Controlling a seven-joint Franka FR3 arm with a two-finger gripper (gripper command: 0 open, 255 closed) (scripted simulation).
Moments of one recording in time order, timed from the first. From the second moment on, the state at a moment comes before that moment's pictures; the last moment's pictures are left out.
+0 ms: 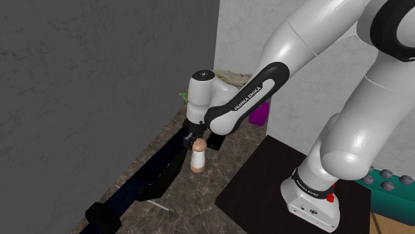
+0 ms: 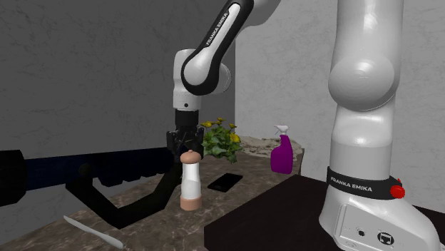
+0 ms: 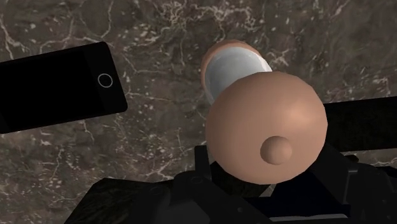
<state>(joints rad) 0.08 0.02 0.29 -2.54 -0.12 2.64 0.33</state>
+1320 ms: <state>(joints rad) 0.09 -0.12 0.29 -2.51 -0.03 2.48 0.27</state>
